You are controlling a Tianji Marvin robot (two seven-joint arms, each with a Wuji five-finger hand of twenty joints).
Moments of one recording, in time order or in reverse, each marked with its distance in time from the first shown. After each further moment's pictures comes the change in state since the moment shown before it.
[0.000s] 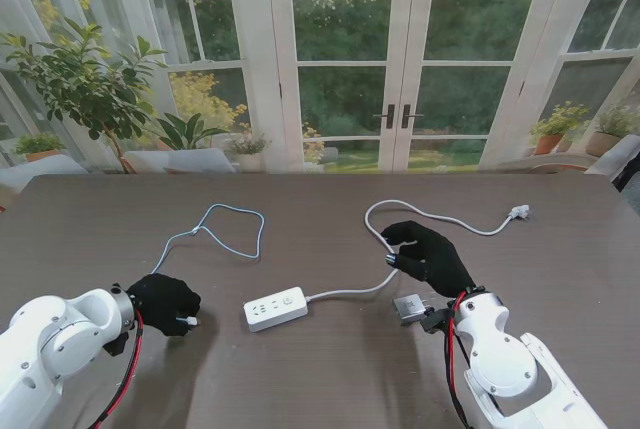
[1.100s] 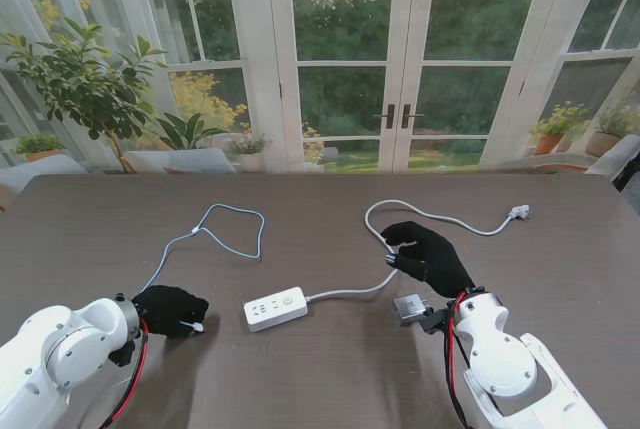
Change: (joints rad) left arm 0.011 -0.003 0.031 0.018 -0.086 0.068 -0.022; right arm 0.000 -0.001 -0.001 0.000 0.016 0.005 0.007; left_hand 0.409 0.161 -0.285 -0.106 -0.180 -0.104 0.599 0.026 0.139 -0.058 0.207 0.569 0.129 -0.051 0.296 0.115 0.074 -0.009 0.076 0.000; right_hand 0.000 0.000 0.000 0.000 0.000 0.001 0.000 0.000 0.000 0.001 0.000 0.000 0.000 0.002 0.000 0.000 0.000 0.001 0.000 0.002
